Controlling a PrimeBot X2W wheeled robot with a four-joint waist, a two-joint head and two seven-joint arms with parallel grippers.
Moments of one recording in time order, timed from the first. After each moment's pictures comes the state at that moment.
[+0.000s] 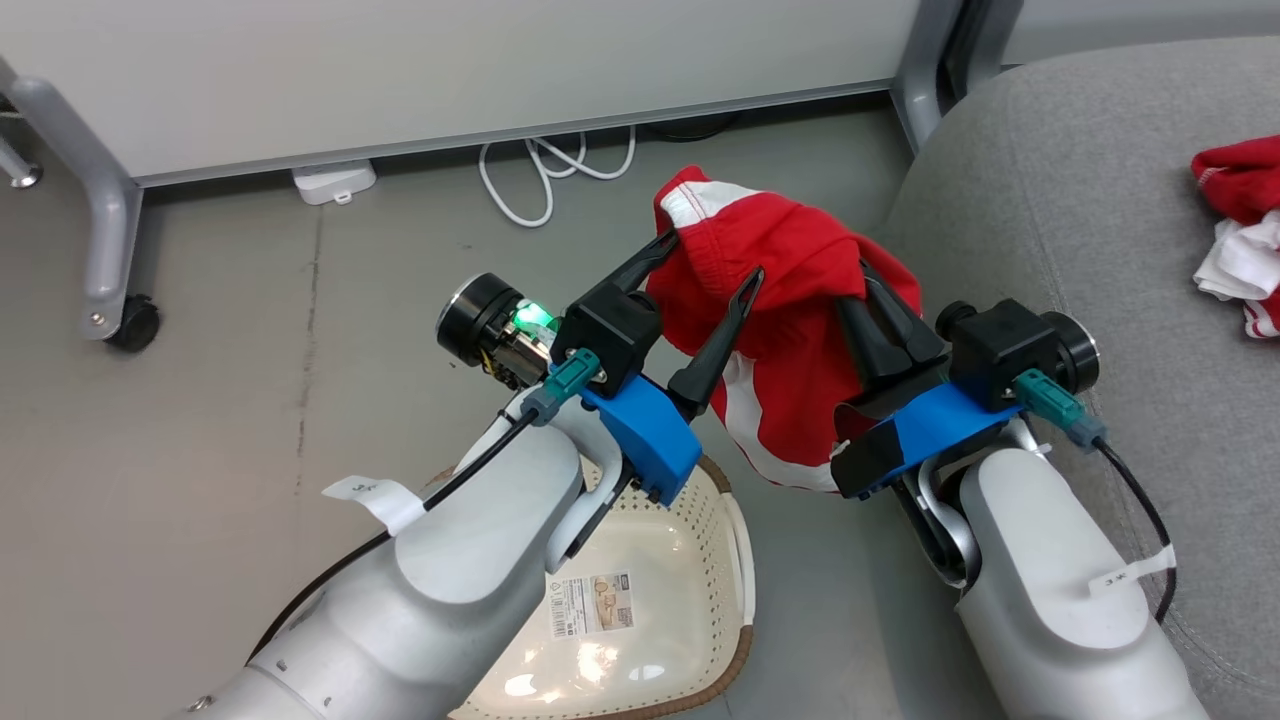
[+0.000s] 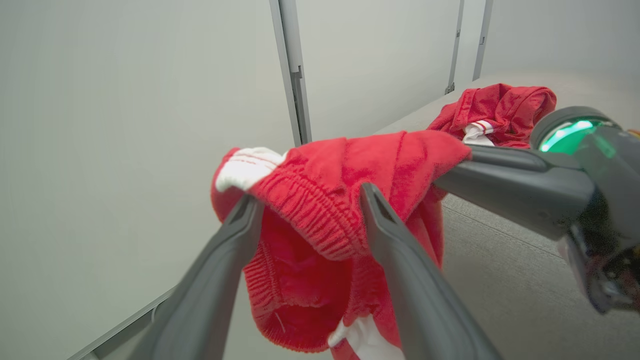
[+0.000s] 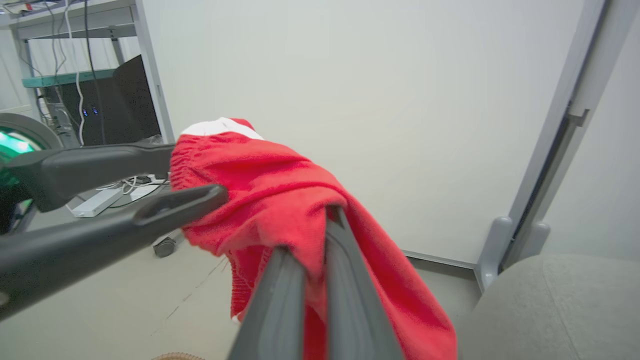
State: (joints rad) left arm -0.82 0.10 -0.94 0.64 -0.53 -0.01 -0.26; right arm -0.56 -0.05 0.27 0.48 0.12 0.13 -0.26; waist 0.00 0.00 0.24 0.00
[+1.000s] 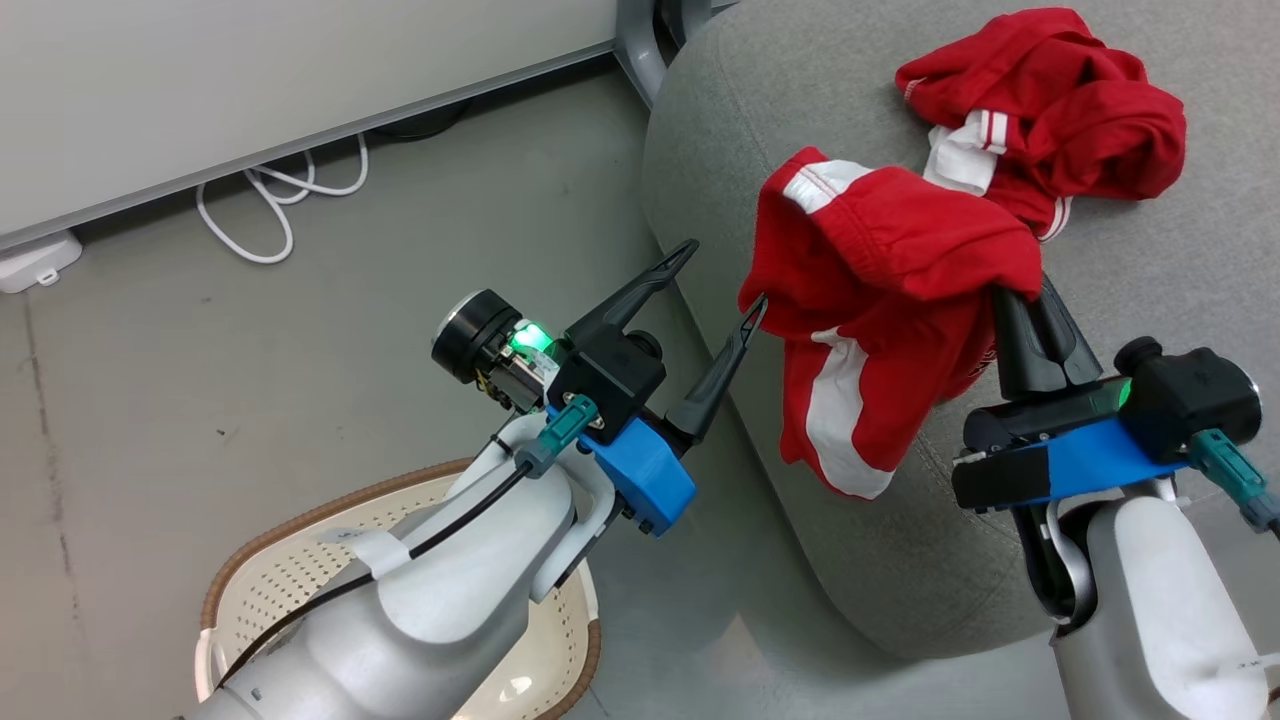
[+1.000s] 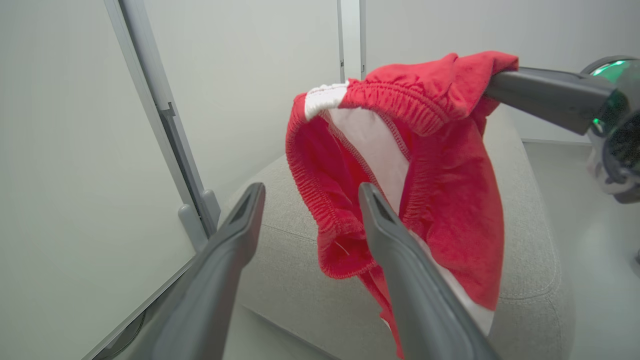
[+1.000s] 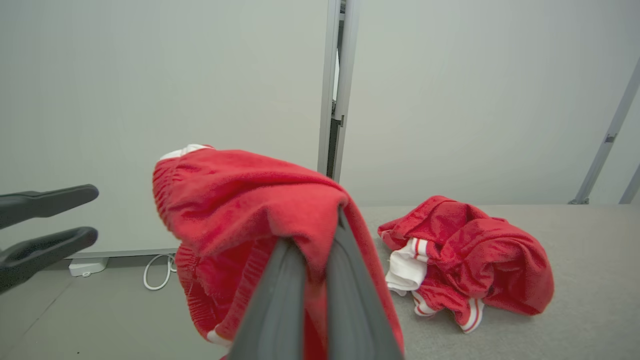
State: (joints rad) left arm -0.78 0.18 -0.98 0.50 -0.48 0.02 -0.26; right arm -0.40 -0.07 0.04 0.22 0.08 0.13 -0.26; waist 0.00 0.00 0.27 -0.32
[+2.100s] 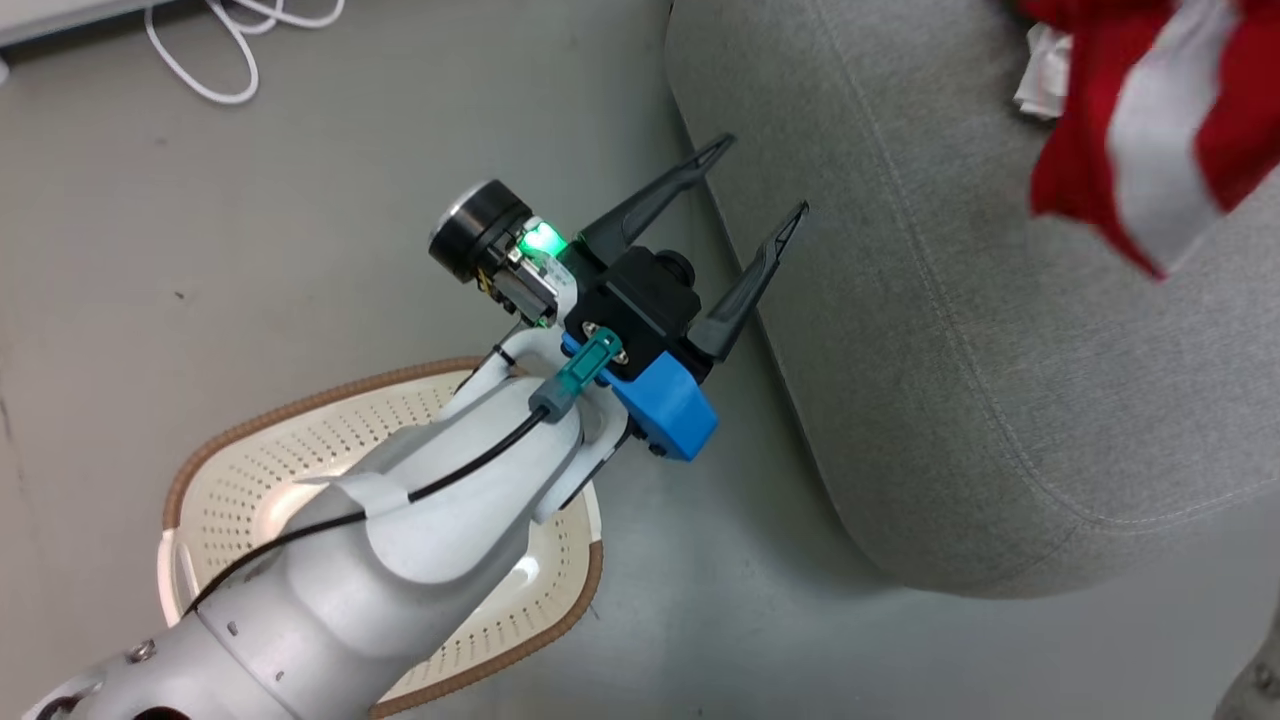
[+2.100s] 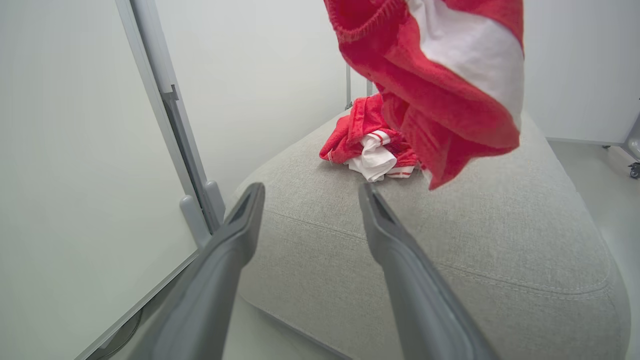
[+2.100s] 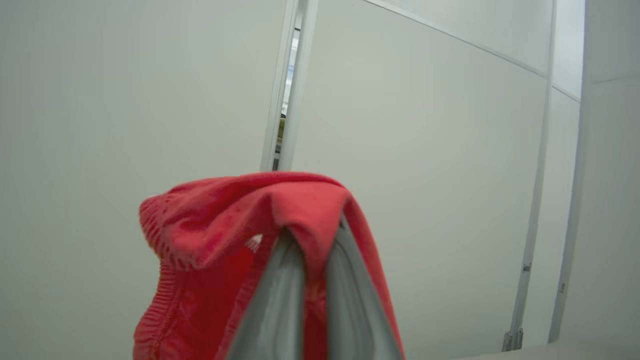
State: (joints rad) left arm -0.89 0.19 -0.99 0.43 -0.43 0.03 -0.23; right arm -0.73 -0.13 -0.23 0.03 0.09 0.13 -0.26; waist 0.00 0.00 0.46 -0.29
